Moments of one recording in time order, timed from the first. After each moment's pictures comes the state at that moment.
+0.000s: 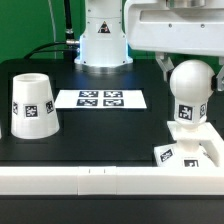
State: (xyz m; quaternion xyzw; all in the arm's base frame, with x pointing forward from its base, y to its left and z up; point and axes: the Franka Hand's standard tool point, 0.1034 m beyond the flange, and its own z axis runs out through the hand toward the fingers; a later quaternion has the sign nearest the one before) arm 0.623 0.087 0.127 -0.88 0.46 0.02 0.07
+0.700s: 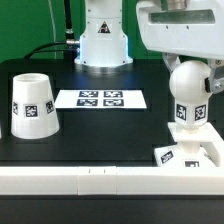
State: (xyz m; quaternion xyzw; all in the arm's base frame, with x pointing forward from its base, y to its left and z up) arm 0.623 0.089 0.126 -0.82 0.57 0.03 0.10
